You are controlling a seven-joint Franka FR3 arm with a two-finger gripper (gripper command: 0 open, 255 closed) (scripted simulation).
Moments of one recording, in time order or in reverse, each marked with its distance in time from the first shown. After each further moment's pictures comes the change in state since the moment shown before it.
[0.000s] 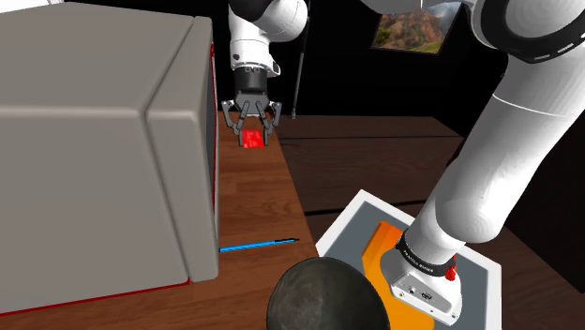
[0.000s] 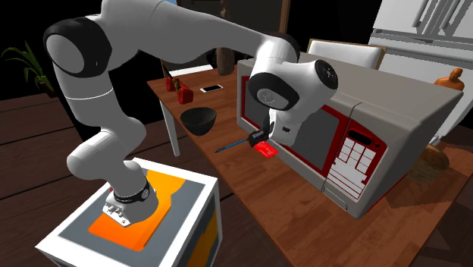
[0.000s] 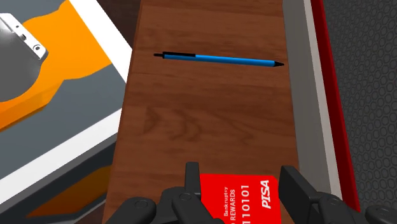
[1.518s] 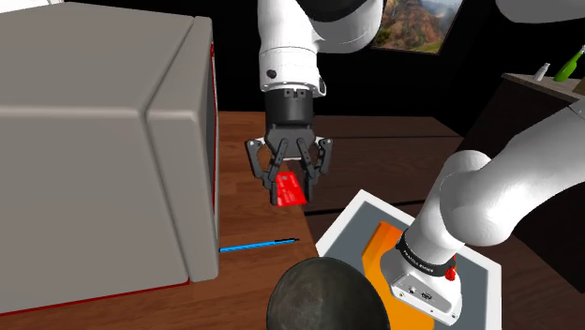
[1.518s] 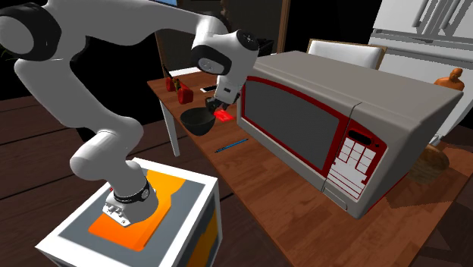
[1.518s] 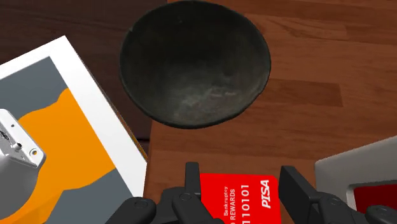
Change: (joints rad) arm 0.147 -0.501 0.145 -0.432 0.230 0.043 0.199
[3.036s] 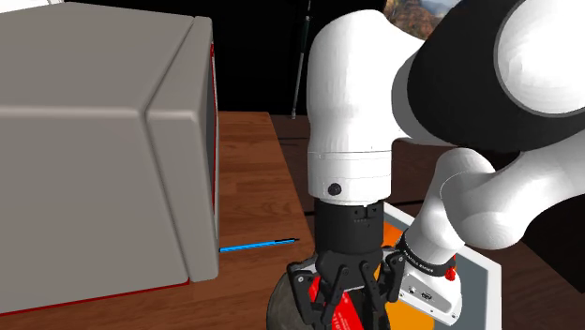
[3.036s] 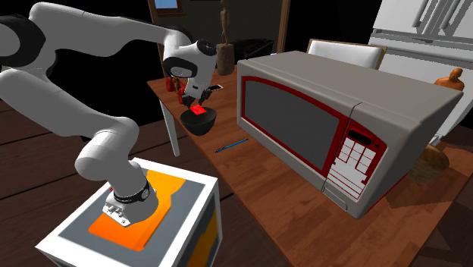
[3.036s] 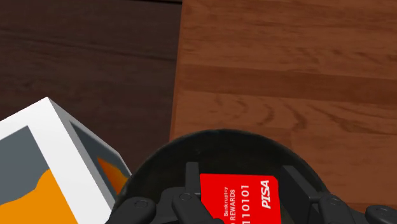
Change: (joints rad) arm 0.194 -0.252 0.253 -0.255 0.312 0.166 0.194
